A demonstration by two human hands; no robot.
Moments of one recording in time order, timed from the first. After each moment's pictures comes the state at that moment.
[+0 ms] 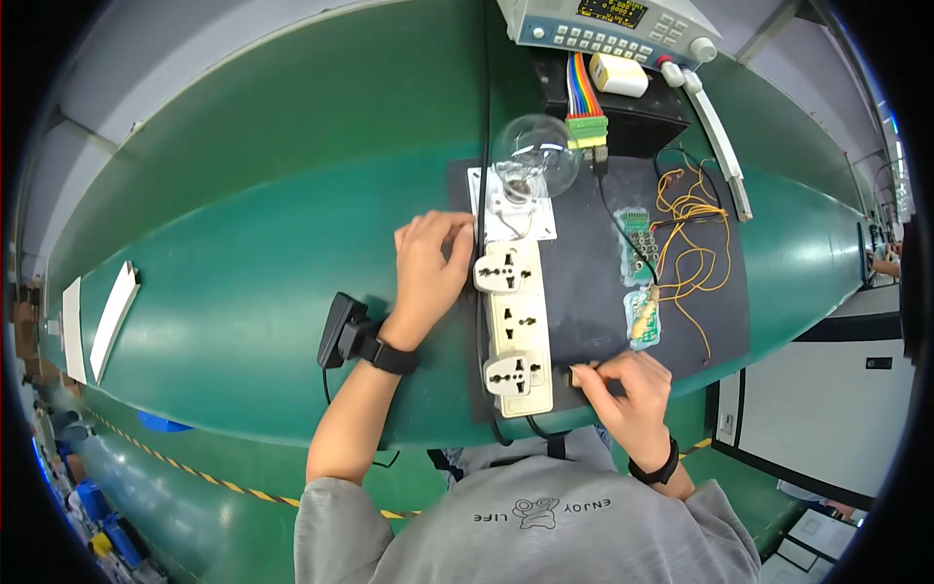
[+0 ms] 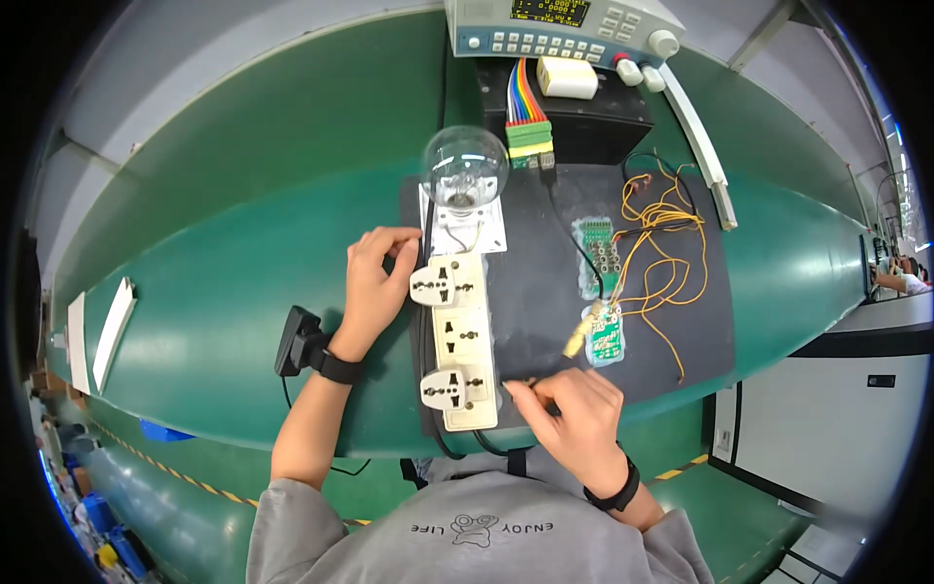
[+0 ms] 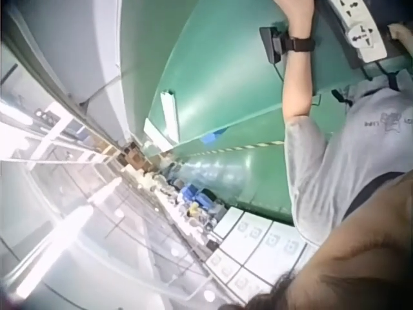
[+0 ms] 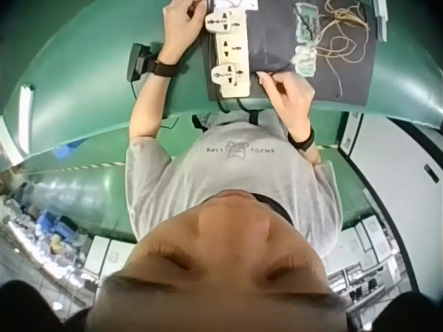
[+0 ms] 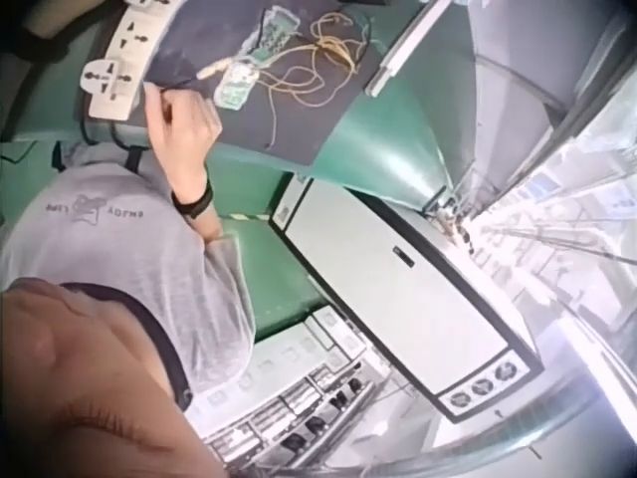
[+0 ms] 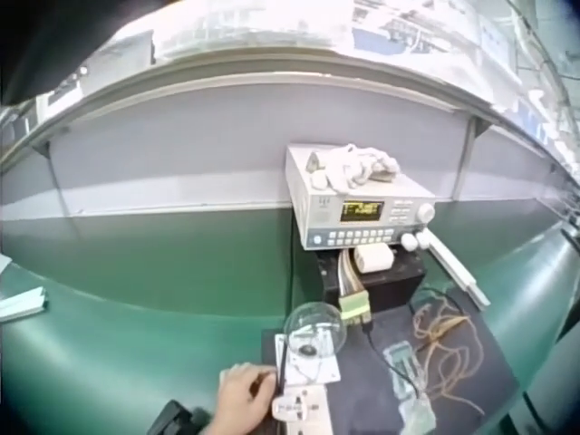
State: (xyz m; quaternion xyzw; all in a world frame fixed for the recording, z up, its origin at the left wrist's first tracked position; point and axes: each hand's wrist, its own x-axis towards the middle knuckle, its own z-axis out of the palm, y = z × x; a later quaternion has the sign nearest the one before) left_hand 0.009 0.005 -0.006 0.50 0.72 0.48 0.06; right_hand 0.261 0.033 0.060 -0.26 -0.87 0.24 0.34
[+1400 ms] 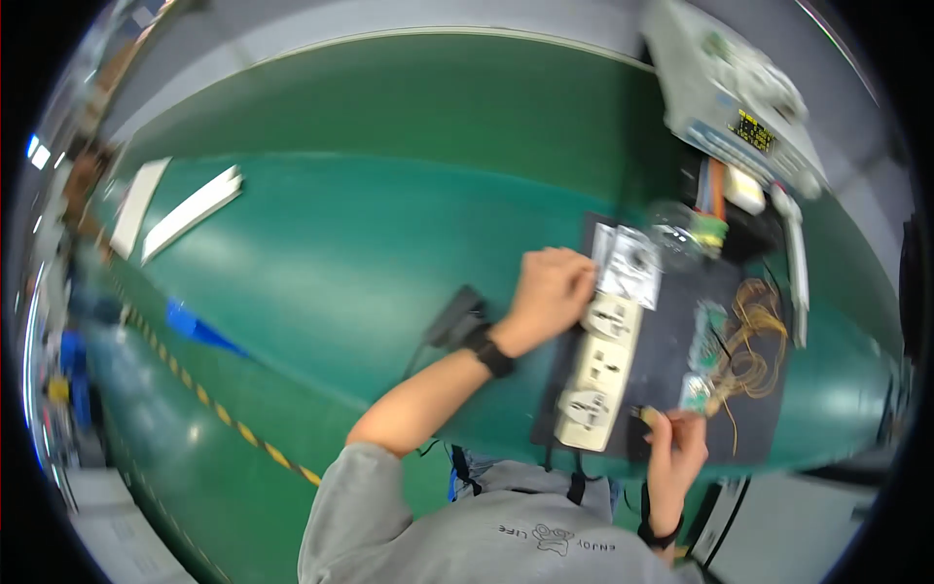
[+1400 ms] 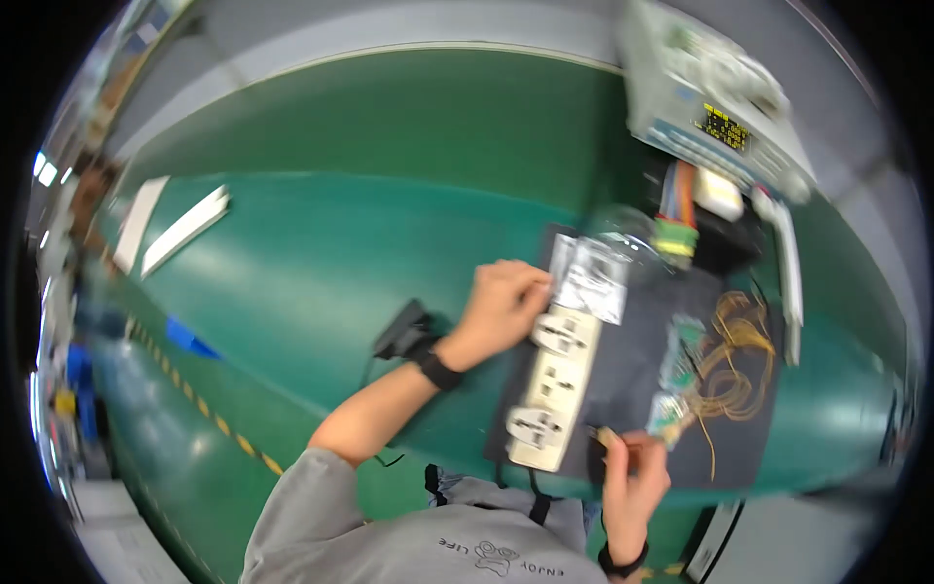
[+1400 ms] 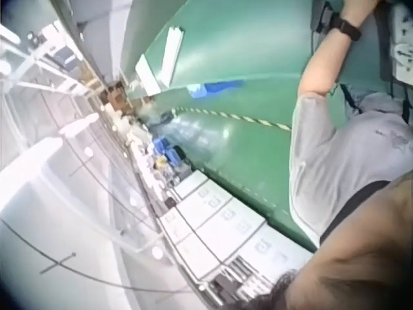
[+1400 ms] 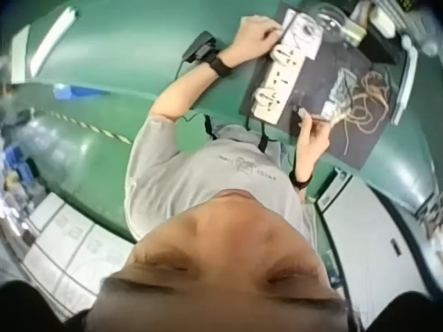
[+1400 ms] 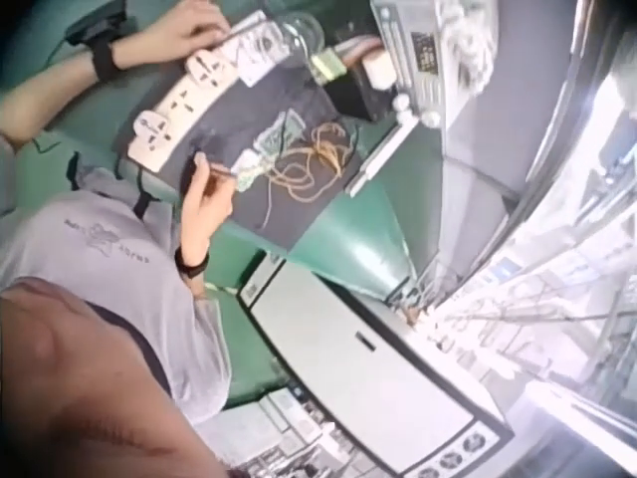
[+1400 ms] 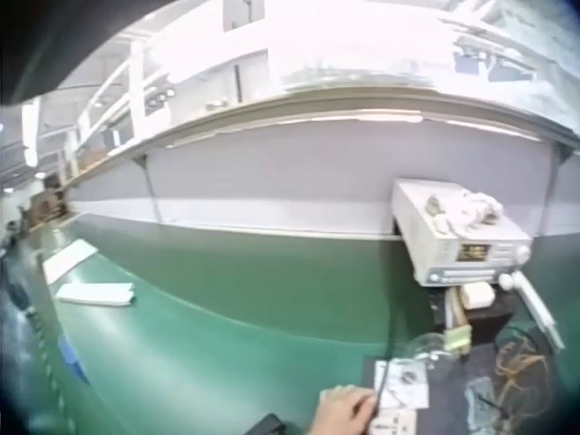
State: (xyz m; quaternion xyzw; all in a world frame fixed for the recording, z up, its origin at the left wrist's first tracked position) left_hand 0.007 0.008 -0.011 0.50 0.68 0.54 -0.01; right_hand 0.270 0.022 0.049 -0.42 -0.76 0.38 0.31
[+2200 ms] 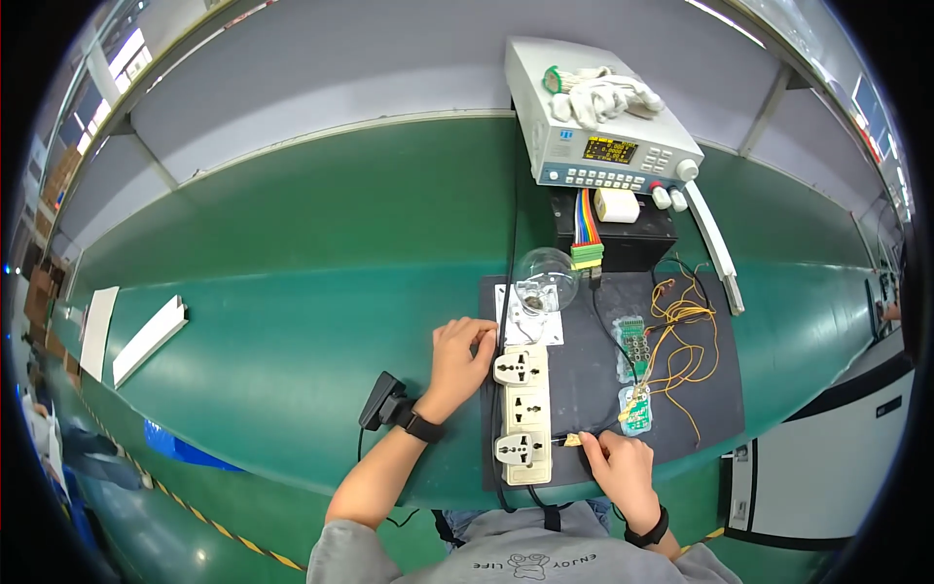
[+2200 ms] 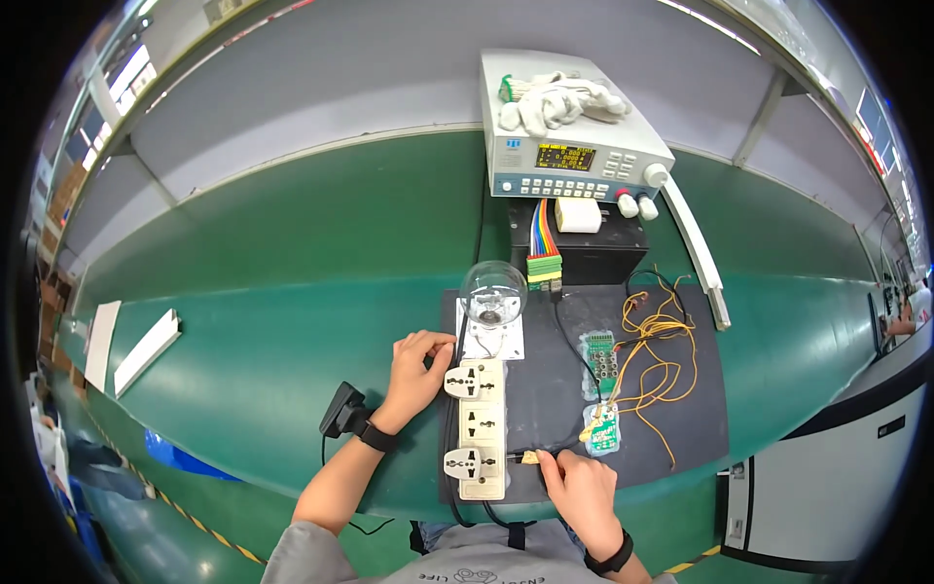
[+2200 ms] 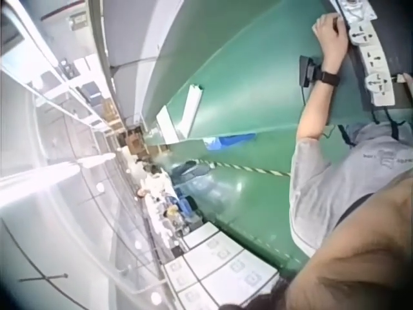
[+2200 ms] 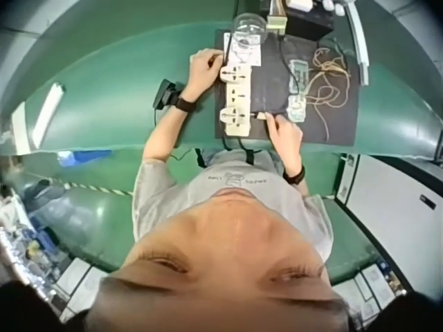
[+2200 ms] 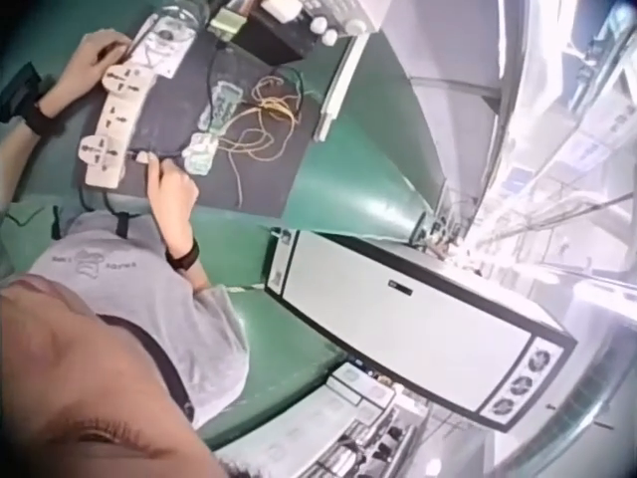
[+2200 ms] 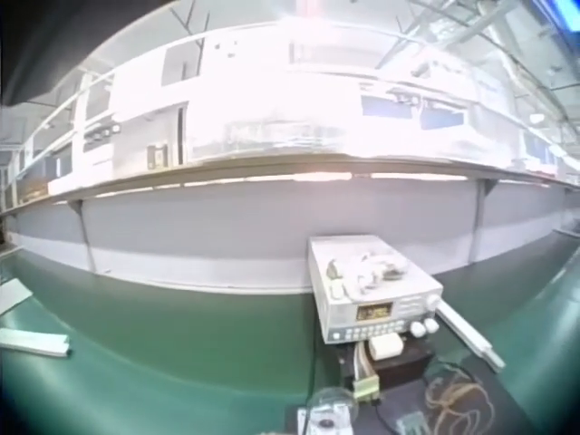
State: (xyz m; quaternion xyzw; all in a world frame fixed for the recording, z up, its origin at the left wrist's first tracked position) left_hand 0.016 0.005 -0.005 0.50 0.72 0.48 0.05; right_hand 0.279 0.033 0.050 -0.46 -0.85 0.21 0.13
